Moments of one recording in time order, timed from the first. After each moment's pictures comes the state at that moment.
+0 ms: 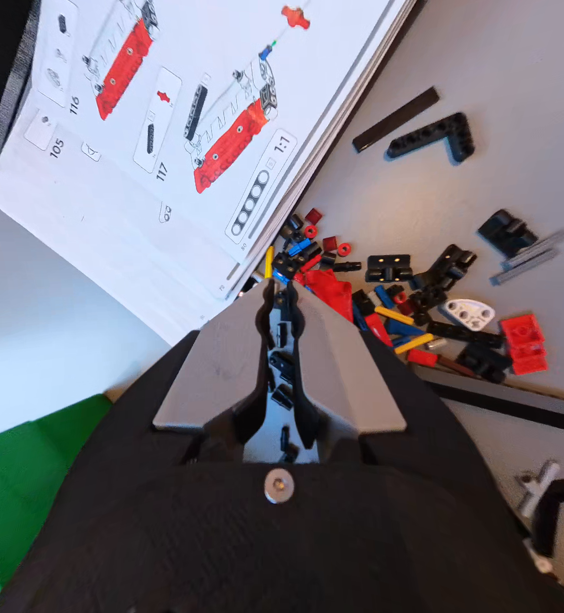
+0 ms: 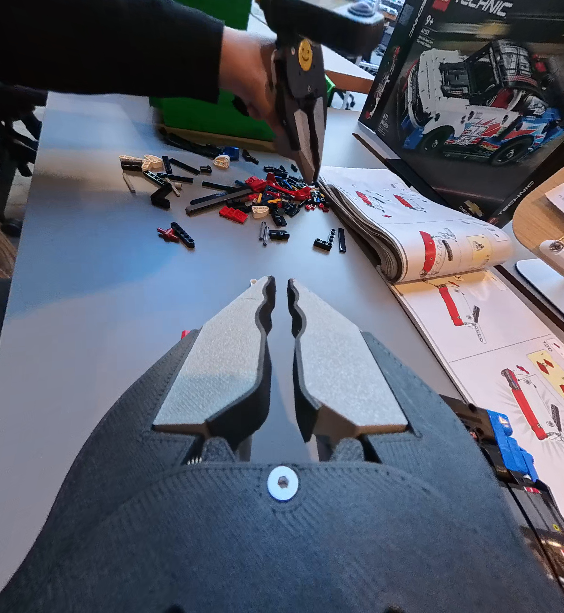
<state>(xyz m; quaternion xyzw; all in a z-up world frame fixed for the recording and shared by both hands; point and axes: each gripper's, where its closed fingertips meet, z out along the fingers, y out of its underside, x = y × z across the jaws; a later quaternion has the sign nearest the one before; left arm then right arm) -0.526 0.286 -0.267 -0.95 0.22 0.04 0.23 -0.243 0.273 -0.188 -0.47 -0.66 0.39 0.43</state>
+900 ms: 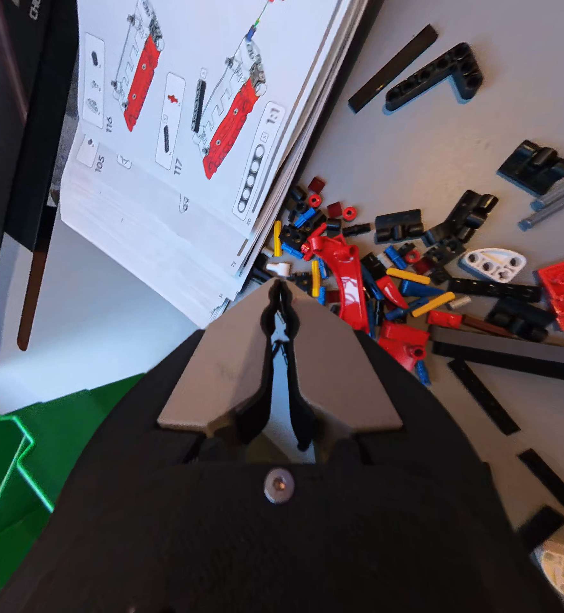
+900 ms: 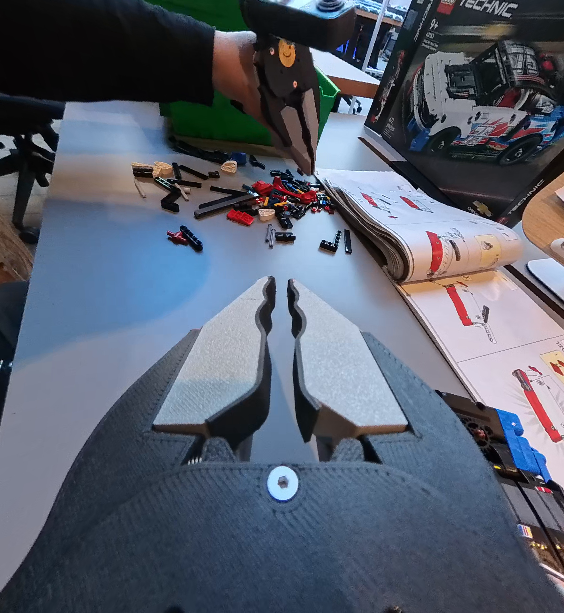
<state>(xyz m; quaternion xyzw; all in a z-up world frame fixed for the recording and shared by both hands) -0.536 0.270 -0.258 -0.92 0.28 0.11 0.25 -0.239 0.271 -0.187 -0.47 -0.66 0.41 0.42</state>
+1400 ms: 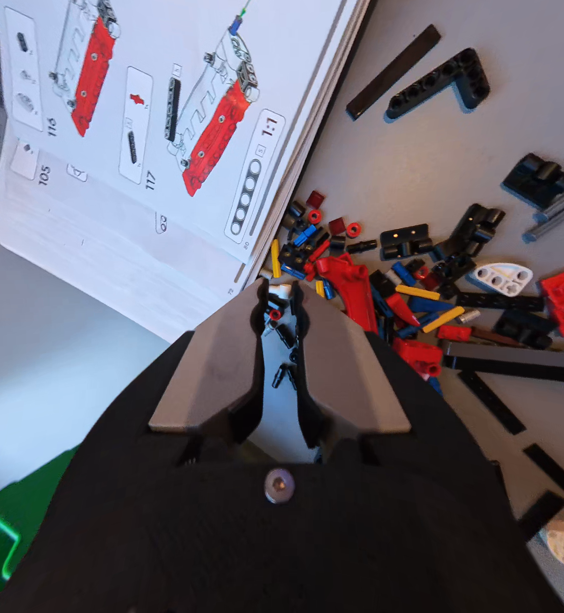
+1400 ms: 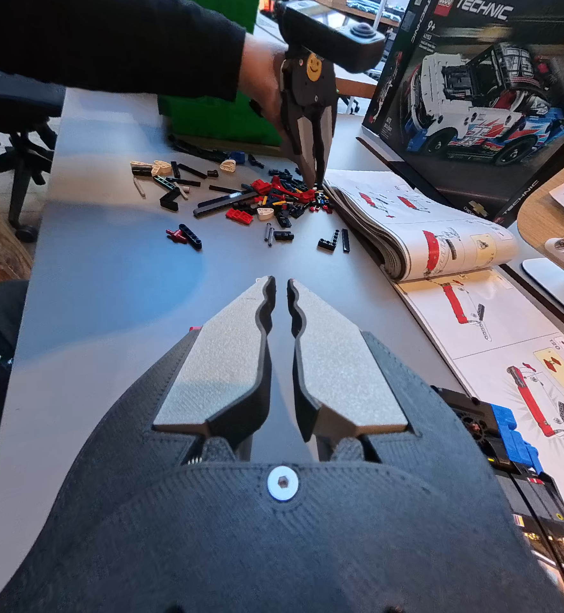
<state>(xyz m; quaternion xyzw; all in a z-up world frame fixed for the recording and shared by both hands) -0.534 0.285 -0.273 -0.93 0.30 0.05 0.20 -0.236 0.271 -0.186 -0.47 -0.66 0.40 0.43</state>
